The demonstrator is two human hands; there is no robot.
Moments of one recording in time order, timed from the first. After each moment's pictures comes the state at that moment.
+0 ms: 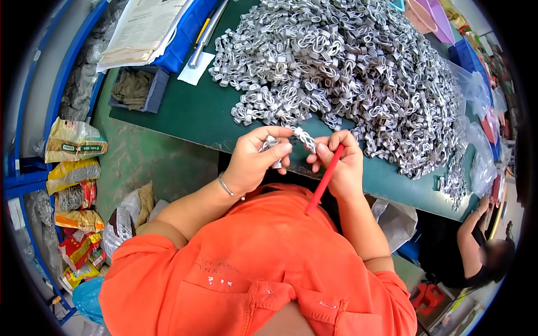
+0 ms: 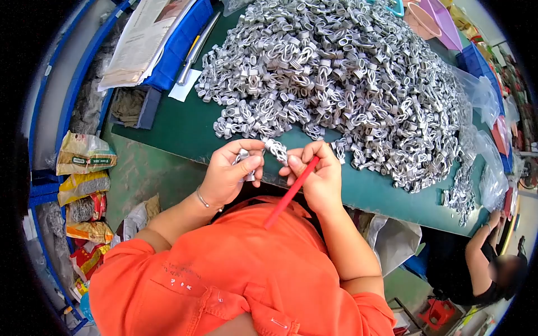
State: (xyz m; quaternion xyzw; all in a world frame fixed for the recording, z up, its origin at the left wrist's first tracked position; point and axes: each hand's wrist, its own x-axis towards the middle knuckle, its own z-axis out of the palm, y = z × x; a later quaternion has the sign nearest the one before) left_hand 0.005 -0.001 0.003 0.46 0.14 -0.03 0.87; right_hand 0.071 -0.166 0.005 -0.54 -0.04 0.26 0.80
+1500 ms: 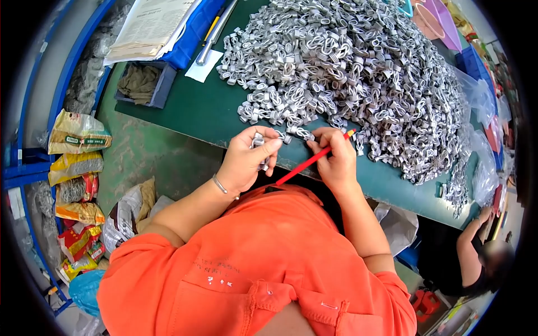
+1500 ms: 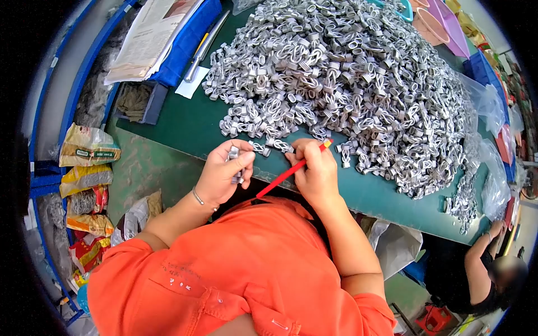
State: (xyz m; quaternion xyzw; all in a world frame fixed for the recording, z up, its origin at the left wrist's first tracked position) left_hand -0.005 0.014 -0.006 0.44 0.20 -0.03 0.87; right_hand 0.086 -0.157 -0.022 -0.82 -0.36 -0.08 0.44
